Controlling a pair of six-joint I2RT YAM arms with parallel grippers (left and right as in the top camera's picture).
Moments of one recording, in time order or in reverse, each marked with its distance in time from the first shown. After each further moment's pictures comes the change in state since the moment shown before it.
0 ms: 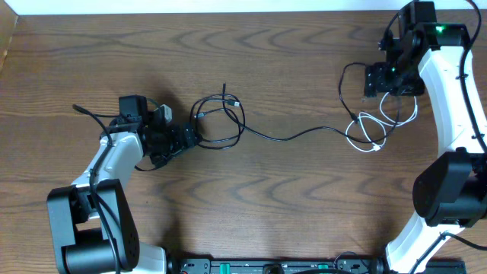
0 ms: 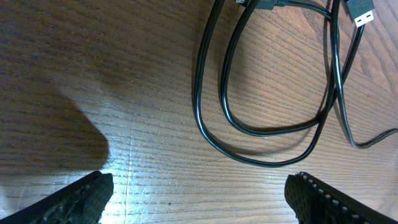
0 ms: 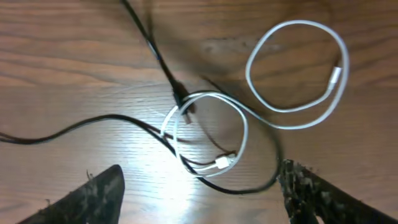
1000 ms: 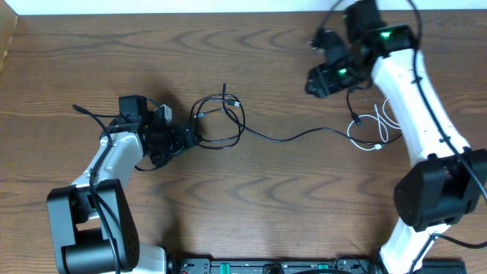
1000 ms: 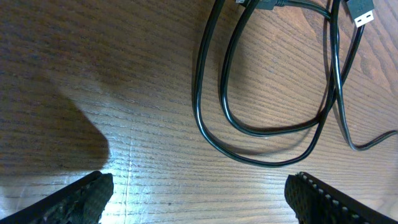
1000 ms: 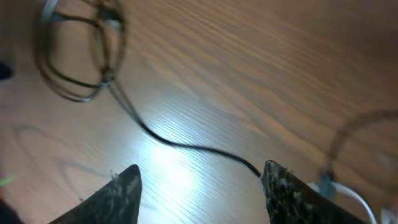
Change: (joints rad) left arm 0.000 0.000 0.000 0.000 0.000 0.000; right arm 0.252 0.000 0.000 0.143 -0.329 -0.187
